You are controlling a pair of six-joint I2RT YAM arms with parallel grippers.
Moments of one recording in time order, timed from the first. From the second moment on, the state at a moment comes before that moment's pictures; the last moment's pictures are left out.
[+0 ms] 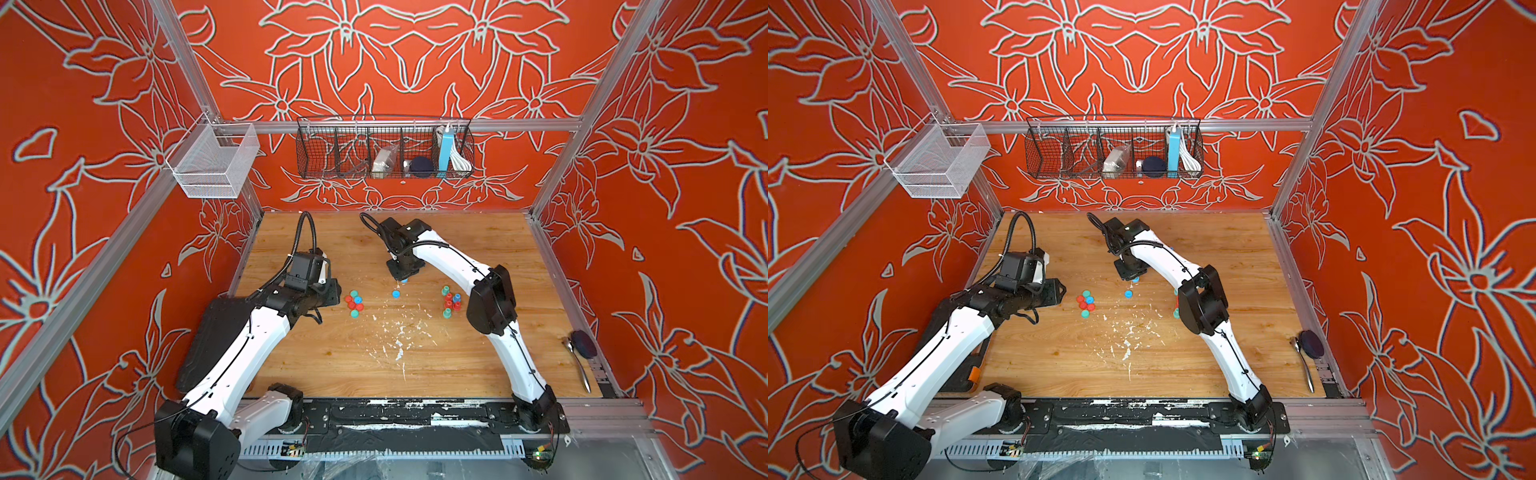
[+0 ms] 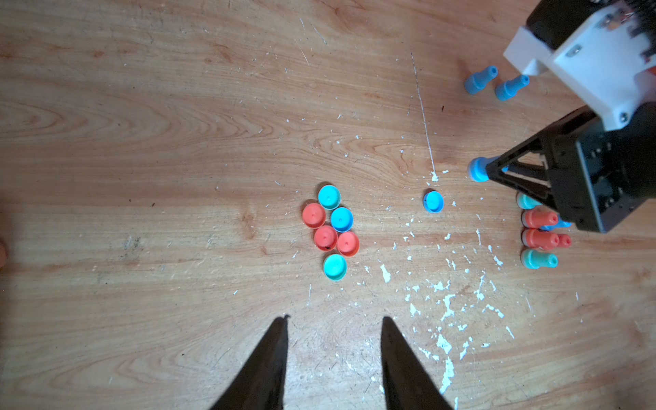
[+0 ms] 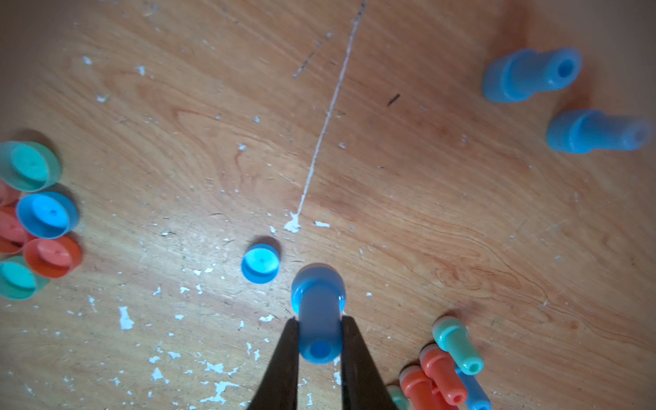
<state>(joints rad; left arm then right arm) -0.24 1.08 0.93 -0.73 0.06 -0.39 0.75 2.36 2.27 -1.33 0.12 0.21</state>
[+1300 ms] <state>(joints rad) -0.23 1.08 0.93 -0.73 0.06 -0.39 0.81 2.43 2.28 -1.34 0.08 0.24</state>
